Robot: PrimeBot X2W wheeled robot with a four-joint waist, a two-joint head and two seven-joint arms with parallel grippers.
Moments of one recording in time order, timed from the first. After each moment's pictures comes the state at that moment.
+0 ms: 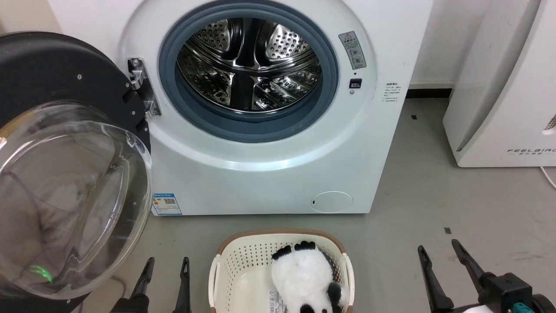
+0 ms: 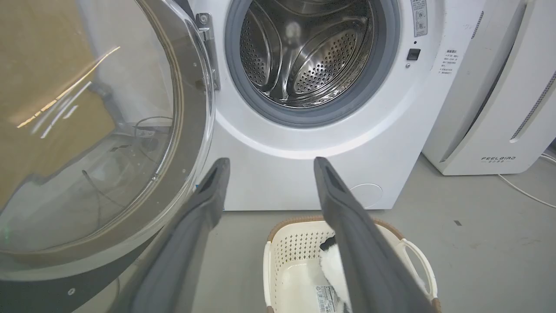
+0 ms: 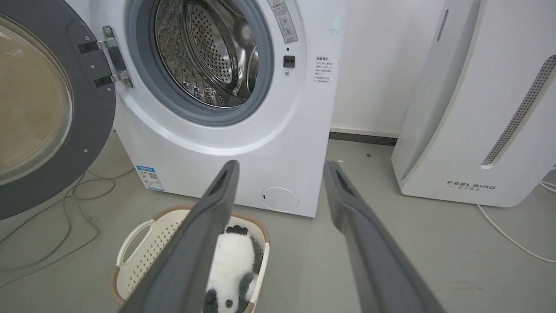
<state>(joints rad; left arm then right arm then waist) 0.14 0.07 -0.03 0.10 -0.09 0.01 -0.25 0.15 -0.05 -0.01 -0.05 0.04 0.13 -0.07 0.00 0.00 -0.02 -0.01</state>
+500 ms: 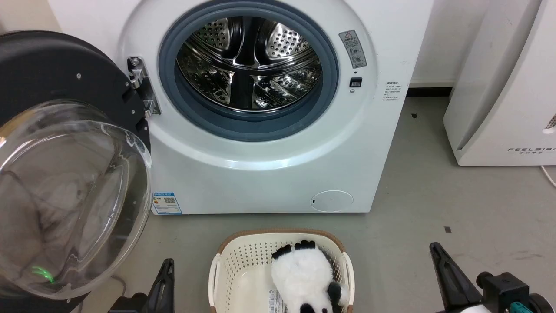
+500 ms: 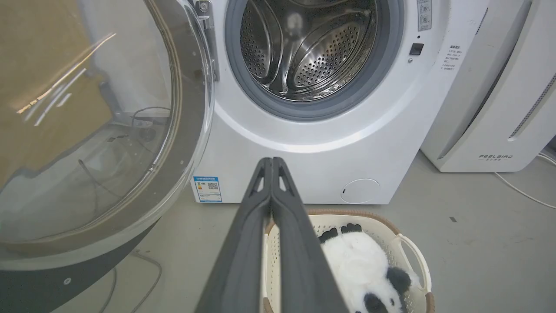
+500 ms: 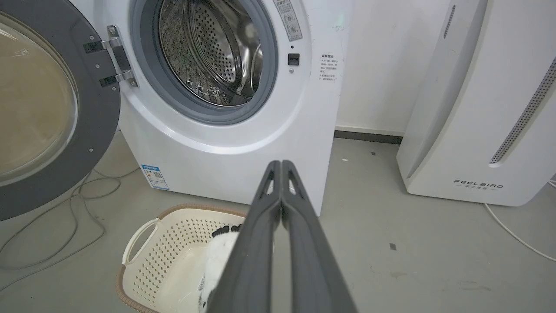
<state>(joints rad) 0.14 0.07 -0.04 0.10 -0.11 0.01 -0.22 0.14 -0.05 0.00 -0.04 0.05 0.13 -0.07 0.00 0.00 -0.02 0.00</state>
